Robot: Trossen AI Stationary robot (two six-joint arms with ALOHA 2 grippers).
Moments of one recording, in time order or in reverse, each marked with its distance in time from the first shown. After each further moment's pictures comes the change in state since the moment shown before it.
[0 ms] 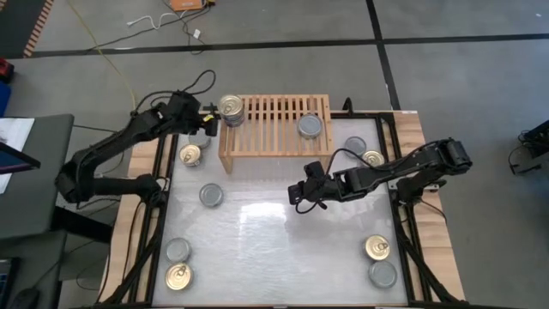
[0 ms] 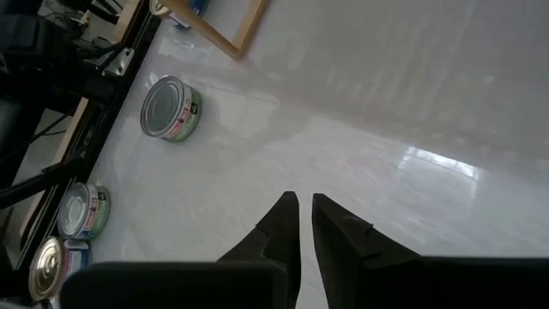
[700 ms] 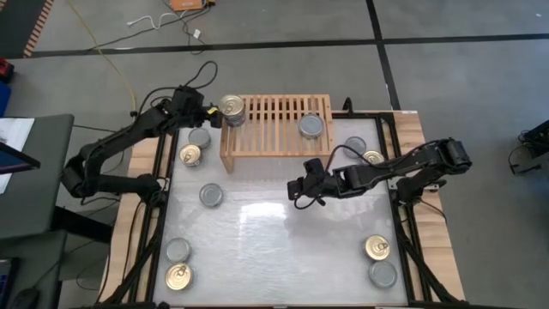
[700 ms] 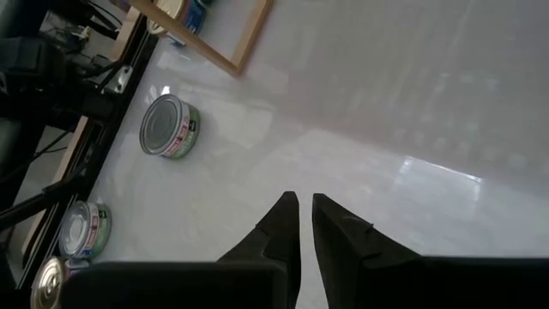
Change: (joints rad) left arm 0.040 0.072 0.000 0.180 -0.031 0.028; right arm -0.026 0.000 0.000 0.014 0.001 0.000
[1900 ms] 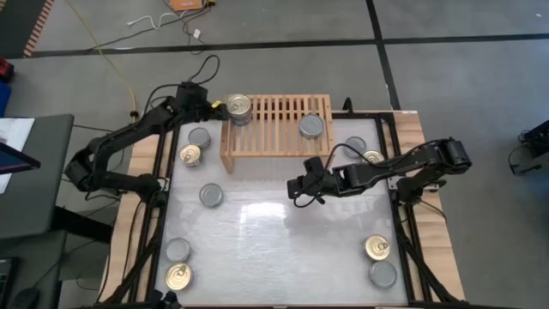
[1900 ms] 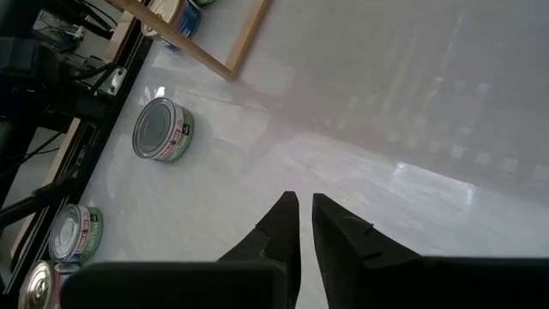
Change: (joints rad) left arm 0.026 0.081 0.000 0.175 0.040 -0.050; right arm -0.012 0.000 0.000 -0.006 0.000 -0.021
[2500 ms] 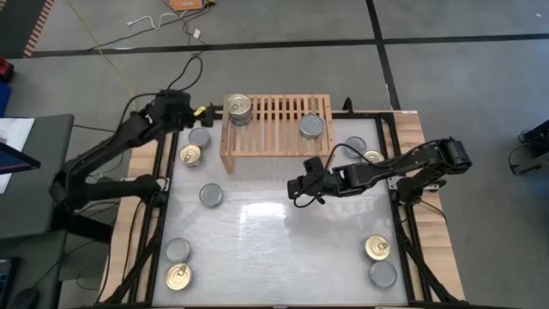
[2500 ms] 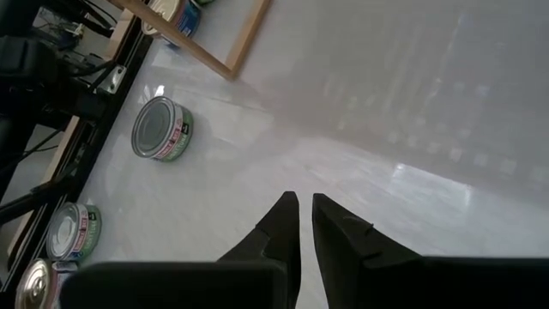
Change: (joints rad) left arm -0.091 -0.278 0.000 -0.229 -0.093 -0.053; right arm 0.000 0.000 0.000 0.000 0.000 -0.011
